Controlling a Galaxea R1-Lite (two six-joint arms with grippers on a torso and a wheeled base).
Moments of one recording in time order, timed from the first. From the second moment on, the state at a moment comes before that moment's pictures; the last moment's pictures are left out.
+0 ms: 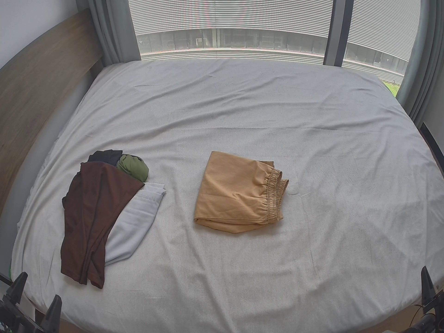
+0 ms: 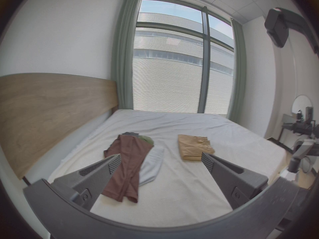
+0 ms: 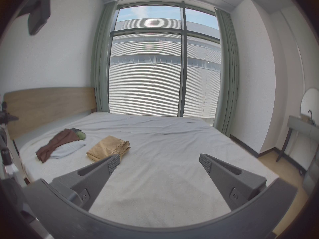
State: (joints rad) left arm -0.04 0.08 -0.02 -0.07 -0.10 -0.04; right arm 0.00 0.04 -0.02 -0.08 -0.04 -0.07
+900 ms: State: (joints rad) left arm 0.00 0.02 -0.02 0.00 0.00 0.00; right arm -0.01 0.01 -0.02 -0.04 -0.05 -0.05
